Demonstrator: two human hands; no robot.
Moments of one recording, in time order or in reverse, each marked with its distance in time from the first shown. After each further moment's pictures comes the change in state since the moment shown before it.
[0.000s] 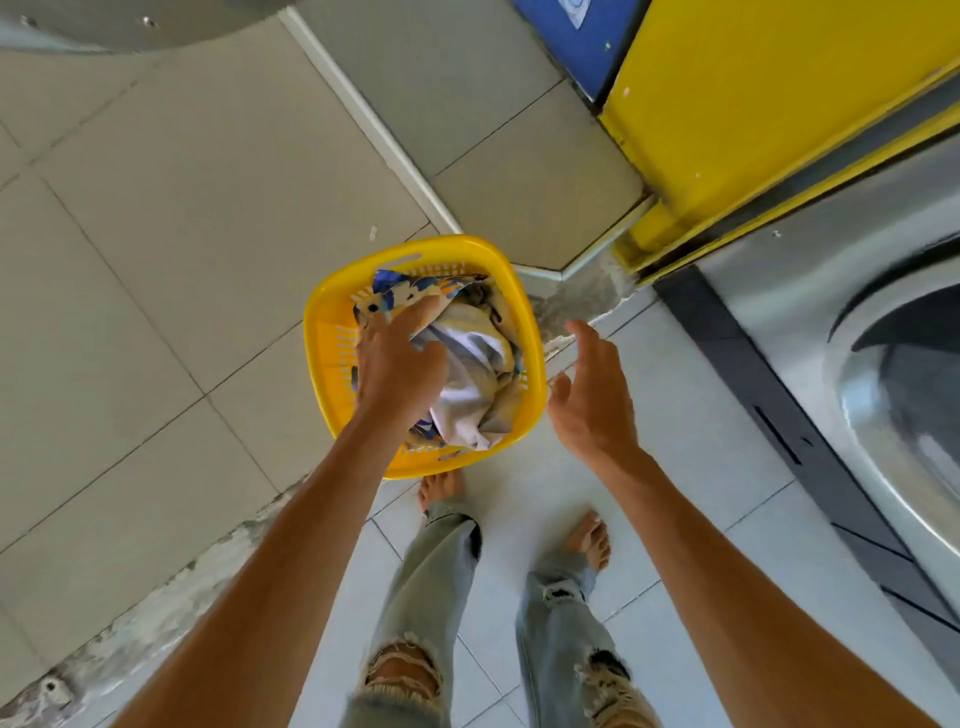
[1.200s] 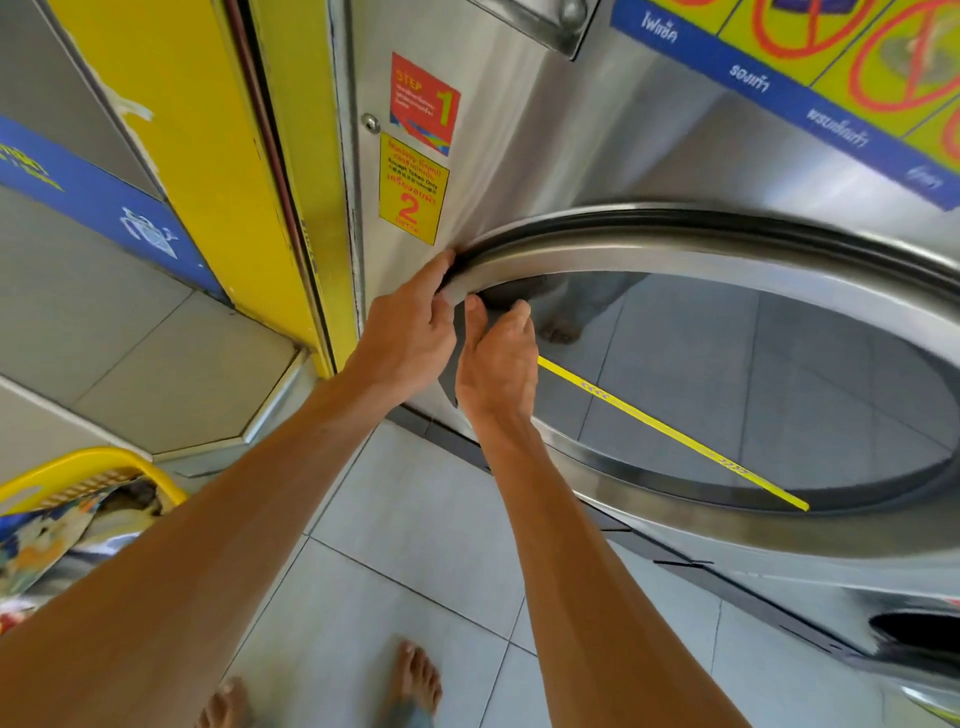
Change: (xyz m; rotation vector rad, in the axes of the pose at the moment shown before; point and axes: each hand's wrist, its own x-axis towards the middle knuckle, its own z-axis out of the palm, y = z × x) left_hand -0.157 0.318 0.217 0.152 -0.240 0.951; right_hand -0.025 0.118 -0.300 0.411 0.794 0.263
